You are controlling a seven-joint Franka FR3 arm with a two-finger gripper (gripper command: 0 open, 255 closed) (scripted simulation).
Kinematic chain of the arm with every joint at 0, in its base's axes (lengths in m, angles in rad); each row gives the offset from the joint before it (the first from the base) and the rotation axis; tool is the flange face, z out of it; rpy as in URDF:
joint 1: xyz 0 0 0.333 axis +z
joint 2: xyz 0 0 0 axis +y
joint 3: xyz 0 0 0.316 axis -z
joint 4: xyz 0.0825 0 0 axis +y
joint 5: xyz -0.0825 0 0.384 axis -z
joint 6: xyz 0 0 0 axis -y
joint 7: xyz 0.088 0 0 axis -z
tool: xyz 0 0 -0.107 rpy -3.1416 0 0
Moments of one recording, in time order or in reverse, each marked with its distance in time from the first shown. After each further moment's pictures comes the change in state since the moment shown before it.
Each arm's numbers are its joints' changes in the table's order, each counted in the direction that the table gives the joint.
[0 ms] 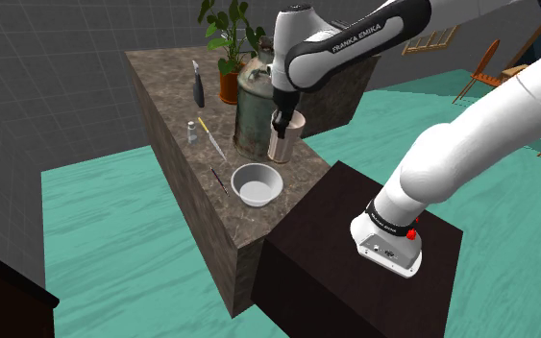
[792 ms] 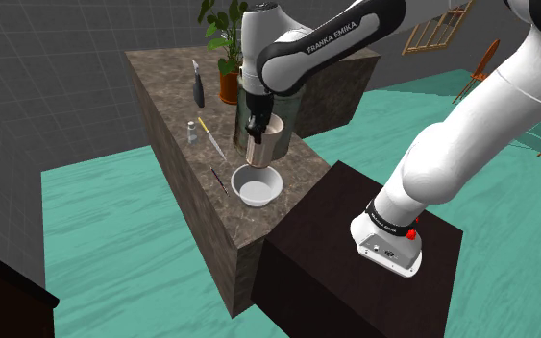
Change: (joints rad) arm 0.059 0.143 -0.099 -0.146 -0.019 -0.013 0.148
